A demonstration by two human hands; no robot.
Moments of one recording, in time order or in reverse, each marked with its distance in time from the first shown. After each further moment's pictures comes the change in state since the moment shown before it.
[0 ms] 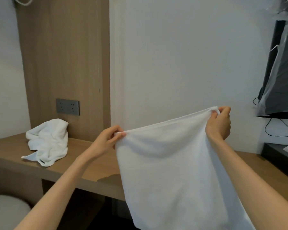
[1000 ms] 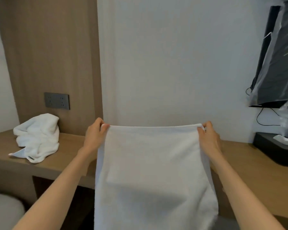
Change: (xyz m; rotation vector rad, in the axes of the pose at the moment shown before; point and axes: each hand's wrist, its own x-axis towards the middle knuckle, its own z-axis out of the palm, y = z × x) left_hand 0.022 -0.052 0.017 0.301 0.371 -0.220; right_hand -0.032 0.064 -0.019 -0.245 -0.411 -0.075
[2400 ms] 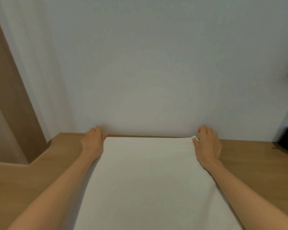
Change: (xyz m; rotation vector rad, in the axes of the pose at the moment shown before) left_hand 0.157 -0.101 0.268 0.594 -0.346 -0.051; right_hand 0.166 0.123 0.172 -0.624 -0.022 0.007
